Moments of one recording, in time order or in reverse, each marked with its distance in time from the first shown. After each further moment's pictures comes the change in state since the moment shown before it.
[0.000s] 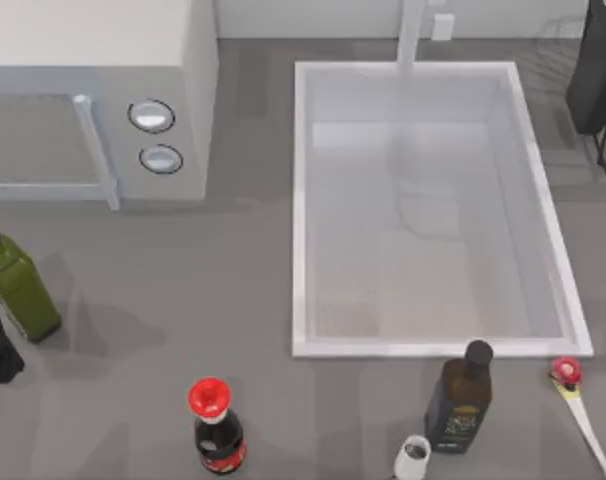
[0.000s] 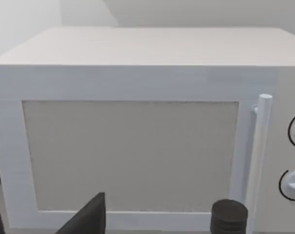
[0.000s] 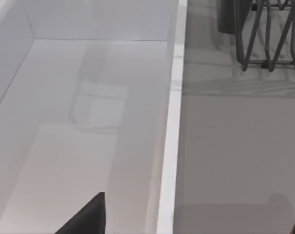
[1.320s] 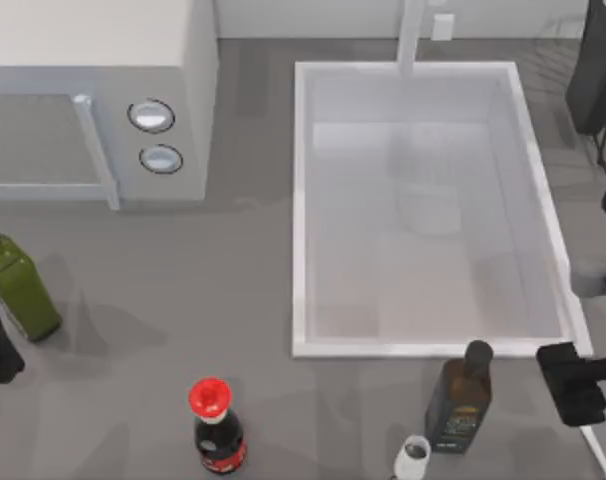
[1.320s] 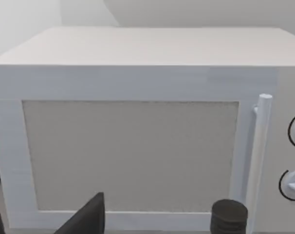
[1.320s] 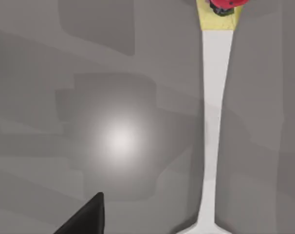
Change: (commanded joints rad) left arm 0.000 0.000 0.000 0.000 0.000 0.000; right arm 0.250 0.998 0.550 -0.681 0.004 0.150
